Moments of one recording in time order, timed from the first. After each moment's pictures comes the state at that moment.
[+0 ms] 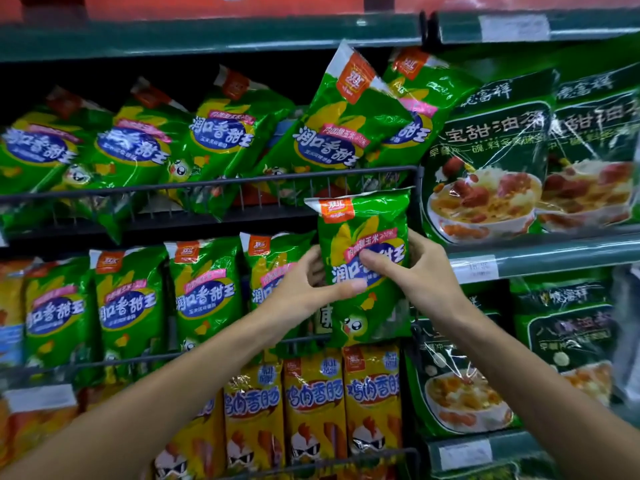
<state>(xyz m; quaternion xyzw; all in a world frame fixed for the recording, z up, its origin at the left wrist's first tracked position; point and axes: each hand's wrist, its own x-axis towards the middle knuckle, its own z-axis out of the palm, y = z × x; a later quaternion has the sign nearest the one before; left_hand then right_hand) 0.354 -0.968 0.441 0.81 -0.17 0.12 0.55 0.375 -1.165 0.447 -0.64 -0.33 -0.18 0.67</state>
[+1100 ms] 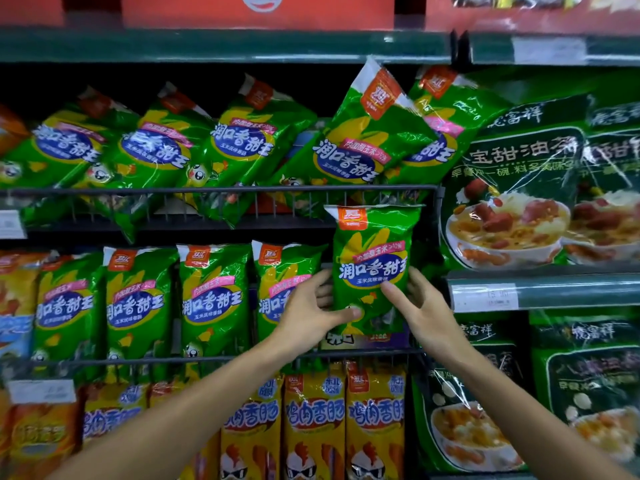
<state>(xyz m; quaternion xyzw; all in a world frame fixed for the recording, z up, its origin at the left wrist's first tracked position) 0.400 -0.965 0.408 0.80 -0.15 0.21 0.54 0.431 -1.166 0.408 -0.68 -0.32 -0.14 0.64</state>
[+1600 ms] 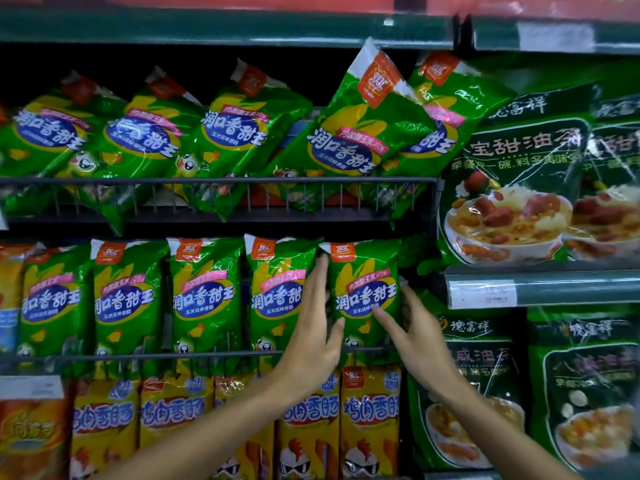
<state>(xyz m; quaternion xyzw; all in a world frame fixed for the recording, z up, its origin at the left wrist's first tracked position) 0.379 -0.986 0.373 0.82 -0.20 0.33 0.42 0.448 -1.165 0.360 -0.76 -0.27 -0.21 0.55</state>
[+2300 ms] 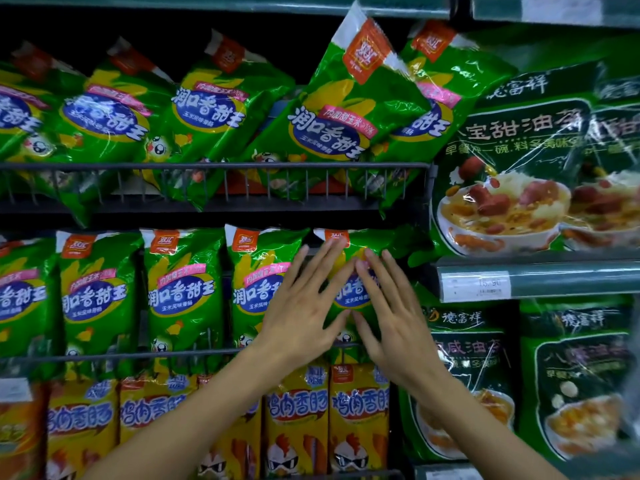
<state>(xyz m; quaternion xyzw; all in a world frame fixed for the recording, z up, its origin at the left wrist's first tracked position) 0.415 -0.972 0.391 0.89 -0.19 0.40 -0.07 0.452 -1.157 0.357 -0.78 -0.36 -0.46 0.20</state>
